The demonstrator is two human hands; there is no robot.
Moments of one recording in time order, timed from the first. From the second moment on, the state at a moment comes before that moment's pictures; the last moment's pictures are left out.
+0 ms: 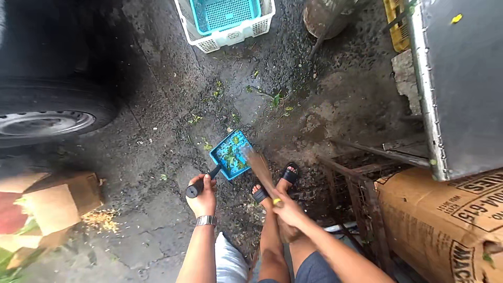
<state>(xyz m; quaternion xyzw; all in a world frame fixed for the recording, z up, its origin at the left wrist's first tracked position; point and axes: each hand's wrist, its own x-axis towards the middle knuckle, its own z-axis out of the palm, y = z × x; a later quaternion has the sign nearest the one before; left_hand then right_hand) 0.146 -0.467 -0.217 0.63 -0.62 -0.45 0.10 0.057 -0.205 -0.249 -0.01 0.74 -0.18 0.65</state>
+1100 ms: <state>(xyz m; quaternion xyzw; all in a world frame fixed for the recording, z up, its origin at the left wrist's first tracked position) 0.173 -0.467 -0.226 0.68 -0.57 -0.43 0.13 -0.166 -0.260 -0.378 -0.04 0.82 -0.09 0.57</state>
